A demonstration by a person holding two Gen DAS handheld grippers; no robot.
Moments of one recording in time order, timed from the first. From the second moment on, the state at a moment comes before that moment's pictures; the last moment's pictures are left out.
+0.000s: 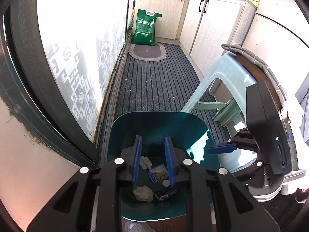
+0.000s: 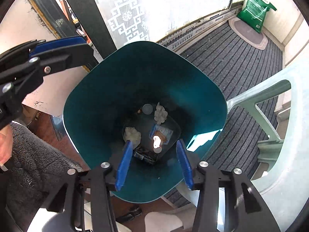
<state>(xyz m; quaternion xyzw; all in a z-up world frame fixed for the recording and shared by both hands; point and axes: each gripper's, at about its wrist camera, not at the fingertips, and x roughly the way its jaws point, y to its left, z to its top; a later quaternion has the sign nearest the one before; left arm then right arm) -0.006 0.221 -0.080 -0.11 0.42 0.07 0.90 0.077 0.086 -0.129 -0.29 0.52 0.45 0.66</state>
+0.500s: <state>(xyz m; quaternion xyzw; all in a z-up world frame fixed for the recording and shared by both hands) -0.055 0.193 -0.029 -0.08 0.32 0.07 0.94 0.041 0.021 -0.040 -0.21 0.40 0.45 0.77</state>
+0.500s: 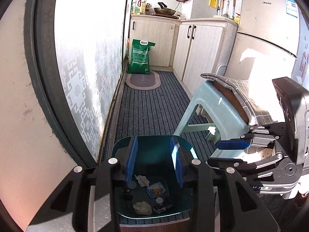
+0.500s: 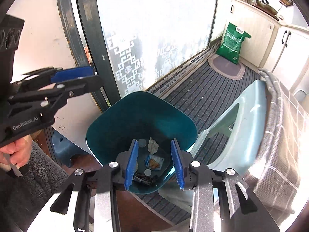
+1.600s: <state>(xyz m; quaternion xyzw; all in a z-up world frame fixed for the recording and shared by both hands) -0.137 0.103 -0.010 -0.02 0.27 0.11 0.96 -0.042 -0.207 0.038 -0.10 0.32 0.29 0.90</state>
